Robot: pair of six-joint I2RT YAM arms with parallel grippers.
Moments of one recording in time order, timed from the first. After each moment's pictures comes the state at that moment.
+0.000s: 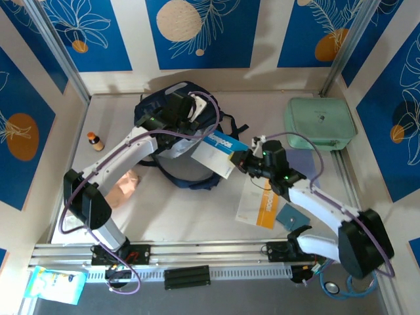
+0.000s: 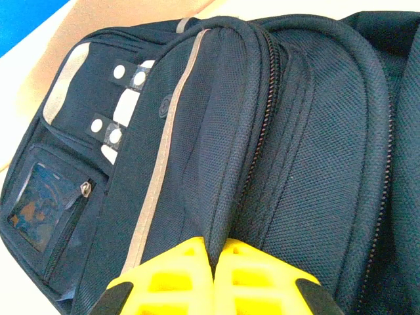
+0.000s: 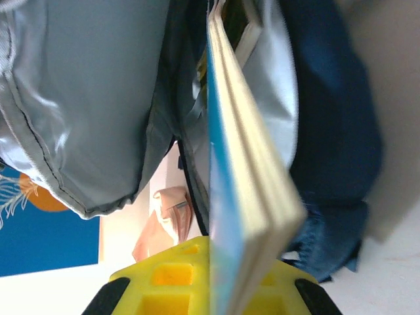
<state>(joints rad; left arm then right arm) -0.65 1.65 1.60 -0.70 -0.27 0.14 0.48 1.17 0.61 0.13 -0.39 1.09</state>
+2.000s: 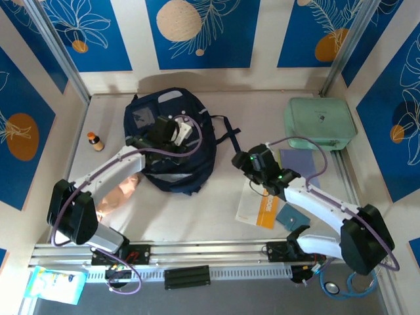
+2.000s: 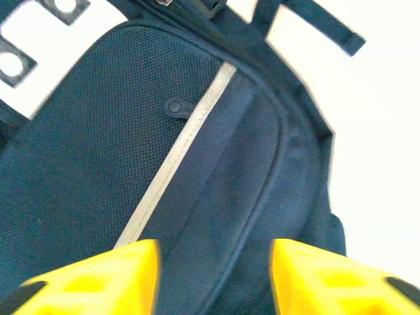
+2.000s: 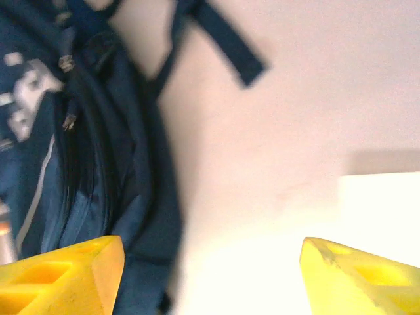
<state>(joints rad) -0.55 1.48 1.14 -0.55 0.02 -0.01 0.56 1.16 0.65 -0.28 0.10 1.10</state>
